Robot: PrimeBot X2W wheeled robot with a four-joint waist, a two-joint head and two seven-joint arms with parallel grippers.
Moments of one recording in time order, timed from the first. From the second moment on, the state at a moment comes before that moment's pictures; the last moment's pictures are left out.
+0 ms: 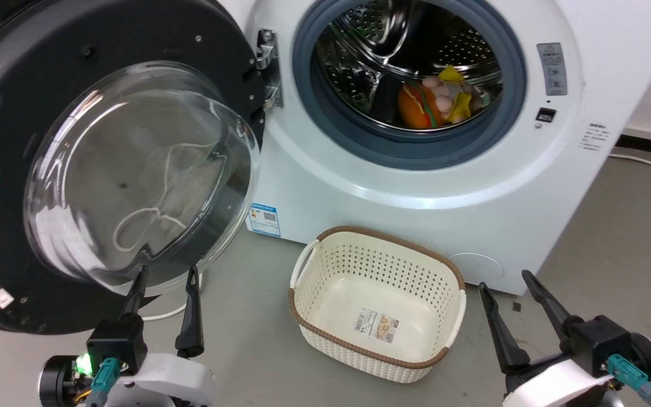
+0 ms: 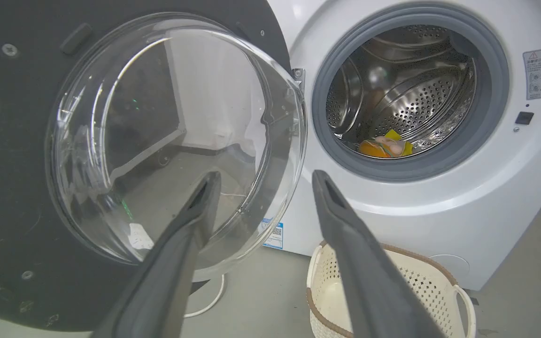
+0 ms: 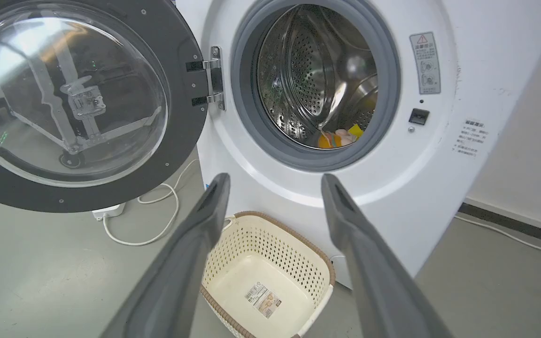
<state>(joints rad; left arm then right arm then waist) 0.00 0.05 0.01 -0.04 -0.04 -0.01 -0.09 0.02 -0.05 0.05 -0.01 0.04 0.13 -0.09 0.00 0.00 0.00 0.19</state>
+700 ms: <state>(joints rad) 0.03 0.05 0.03 -0.09 -0.07 0.01 -0.13 -0.01 -0.05 0.11 0.01 0.05 0.13 -0.13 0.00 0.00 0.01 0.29</state>
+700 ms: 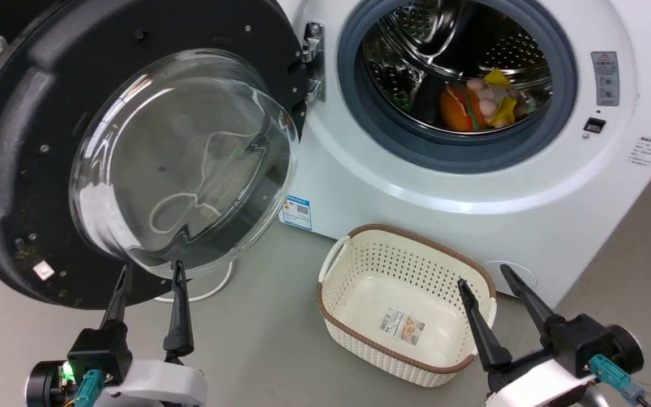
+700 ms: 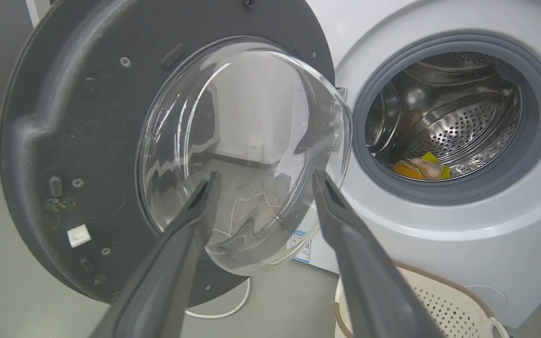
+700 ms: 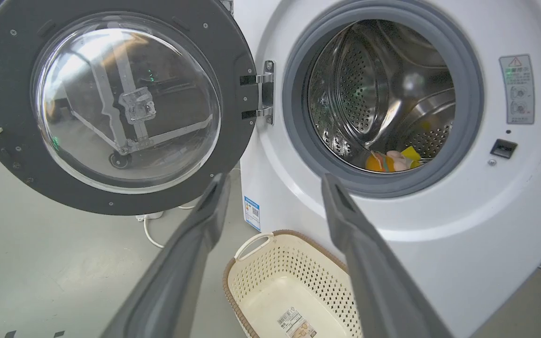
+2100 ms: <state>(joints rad) -0.61 0.39 0.50 0.39 -0.99 0.04 0.28 -0.04 -0.10 0.13 -0.05 0.04 0.13 -0.22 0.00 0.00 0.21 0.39</state>
